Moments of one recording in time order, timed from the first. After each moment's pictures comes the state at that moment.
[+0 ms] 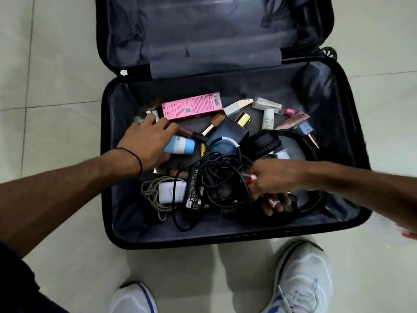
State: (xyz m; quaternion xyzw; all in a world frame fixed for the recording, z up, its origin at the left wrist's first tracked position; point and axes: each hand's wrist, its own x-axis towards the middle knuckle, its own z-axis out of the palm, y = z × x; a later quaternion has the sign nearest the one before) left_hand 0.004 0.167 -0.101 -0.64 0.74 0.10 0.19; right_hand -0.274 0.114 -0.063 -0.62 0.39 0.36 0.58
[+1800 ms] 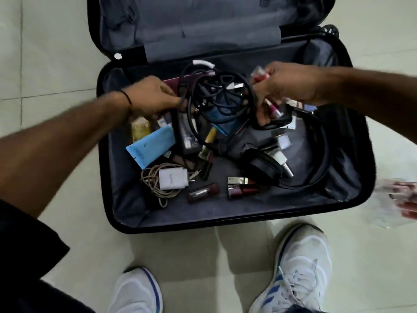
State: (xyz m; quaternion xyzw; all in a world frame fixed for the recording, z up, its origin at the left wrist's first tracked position) left_hand -0.003 0.118 -0.065 -0.73 0.47 0.49 -0.09; right_hand -0.267 0.028 -0.044 -0.67 0.40 0.08 0.62
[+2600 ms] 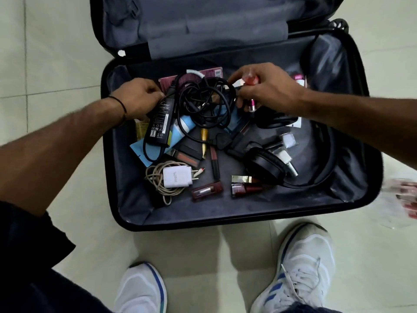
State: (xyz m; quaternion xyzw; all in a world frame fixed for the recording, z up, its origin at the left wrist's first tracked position) left_hand 0.030 0.123 -0.088 -0.80 0.47 0.38 -0.05; right_hand -0.247 0.034 -0.087 -0.72 0.45 -0.05 0.52
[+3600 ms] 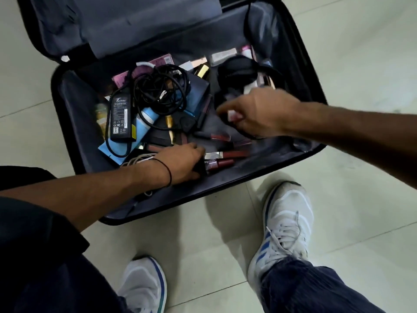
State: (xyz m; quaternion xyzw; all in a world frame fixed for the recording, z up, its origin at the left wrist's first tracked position) left_hand -0.120 0.212 -0.113 -0.49 0.79 0.29 0.25; right_hand -0.327 0.121 -0.055 -0.85 0.43 0.15 0.26
